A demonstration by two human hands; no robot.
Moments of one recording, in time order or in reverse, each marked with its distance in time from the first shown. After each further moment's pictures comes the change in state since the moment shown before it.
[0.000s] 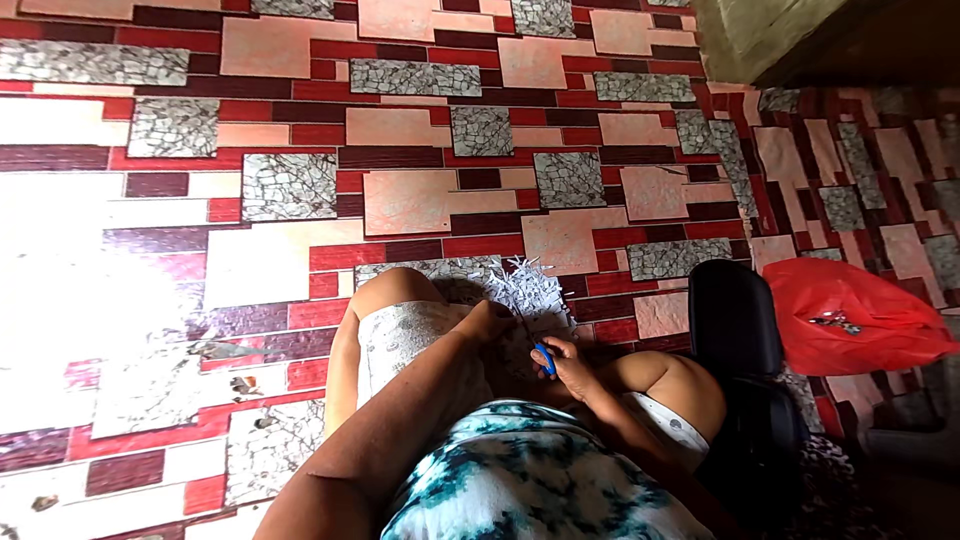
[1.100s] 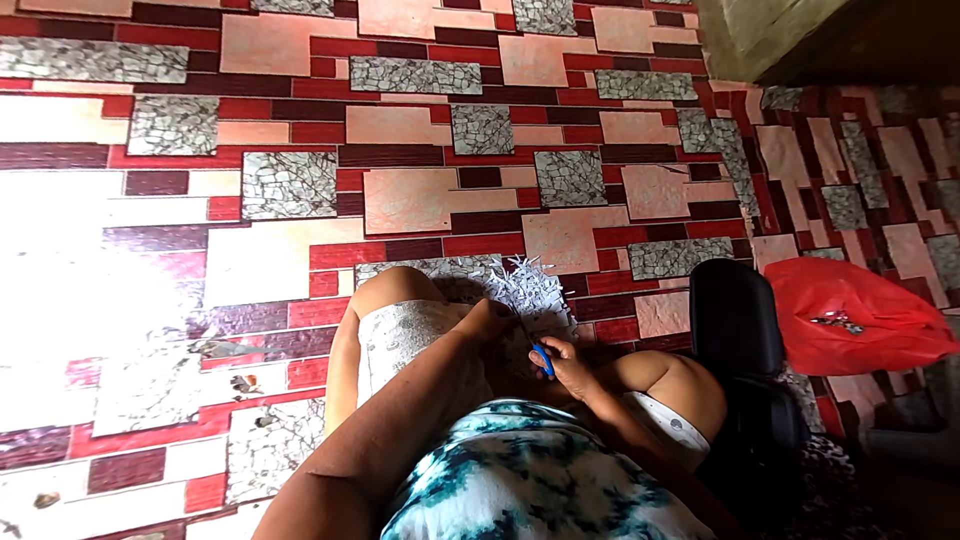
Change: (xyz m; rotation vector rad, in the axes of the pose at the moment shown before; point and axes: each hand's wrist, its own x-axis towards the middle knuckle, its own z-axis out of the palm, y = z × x) left_hand 0.002 -0.003 0.001 -0.005 0.019 0.018; right_hand 0.001 0.002 0.001 -0.003 -0.035 -0.029
